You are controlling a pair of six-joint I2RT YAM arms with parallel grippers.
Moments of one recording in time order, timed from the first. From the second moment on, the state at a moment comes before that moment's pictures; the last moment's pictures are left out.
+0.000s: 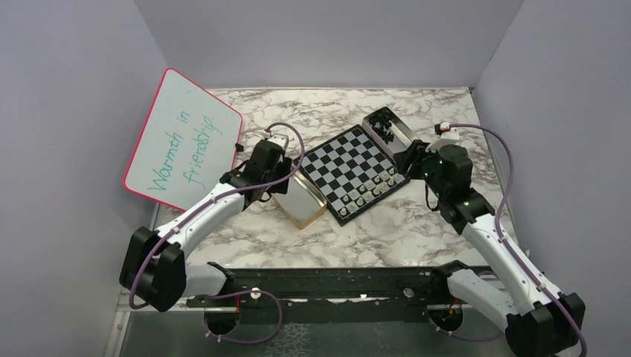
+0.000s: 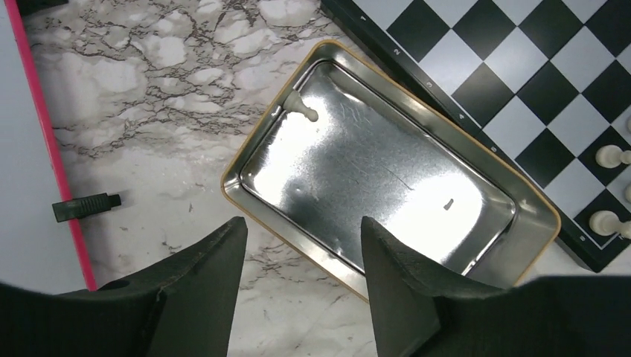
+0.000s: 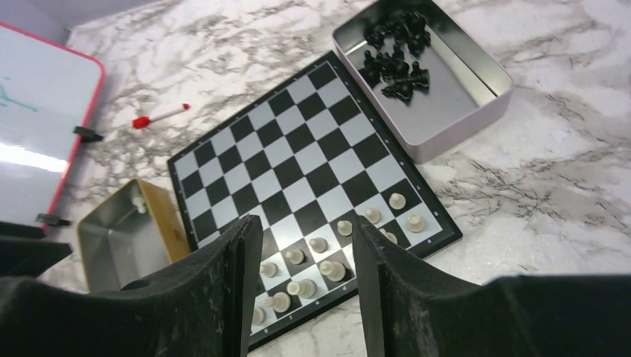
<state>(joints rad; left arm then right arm) -0.52 1.24 0.86 -0.39 -0.17 -0.17 0.32 0.94 0.73 -0.12 0.09 0.36</state>
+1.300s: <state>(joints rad) -0.53 1.62 0.92 -0.20 -0.42 -0.83 0.32 0.67 0.70 -0.19 -0.11 0.36</state>
